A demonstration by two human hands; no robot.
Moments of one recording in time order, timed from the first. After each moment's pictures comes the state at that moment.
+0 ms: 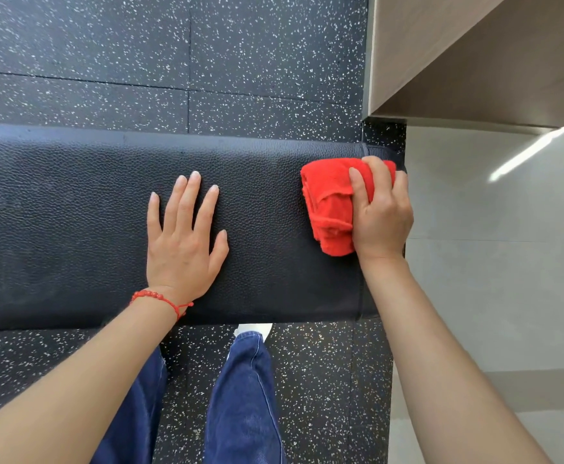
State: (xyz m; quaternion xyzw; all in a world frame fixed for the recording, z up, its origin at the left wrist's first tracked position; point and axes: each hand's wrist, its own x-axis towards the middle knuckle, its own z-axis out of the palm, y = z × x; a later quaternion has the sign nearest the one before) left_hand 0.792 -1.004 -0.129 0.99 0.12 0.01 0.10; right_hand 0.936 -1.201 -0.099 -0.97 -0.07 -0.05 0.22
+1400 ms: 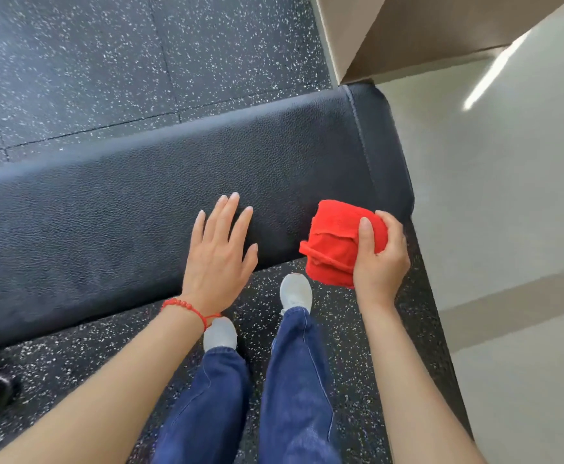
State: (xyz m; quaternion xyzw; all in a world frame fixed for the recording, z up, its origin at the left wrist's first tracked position) left_hand 0.719 -0.990 -0.070 0.98 -0.05 -0.08 0.18; right_hand 0.744 -1.204 -0.079 -0.89 0.21 -0.07 0.40
